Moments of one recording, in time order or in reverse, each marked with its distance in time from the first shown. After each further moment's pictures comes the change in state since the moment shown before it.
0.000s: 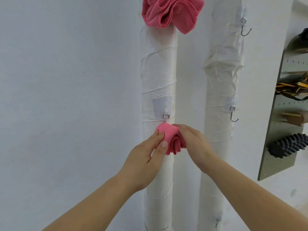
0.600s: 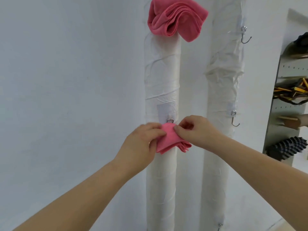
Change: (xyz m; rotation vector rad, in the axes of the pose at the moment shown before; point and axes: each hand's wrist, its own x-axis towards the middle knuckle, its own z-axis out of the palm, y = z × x) left_hand 0.035 0.002 -0.038 0.353 0.196 0.306; right_hand 0.038 -0.039 -0.020 -0.660 0.032 -0.056
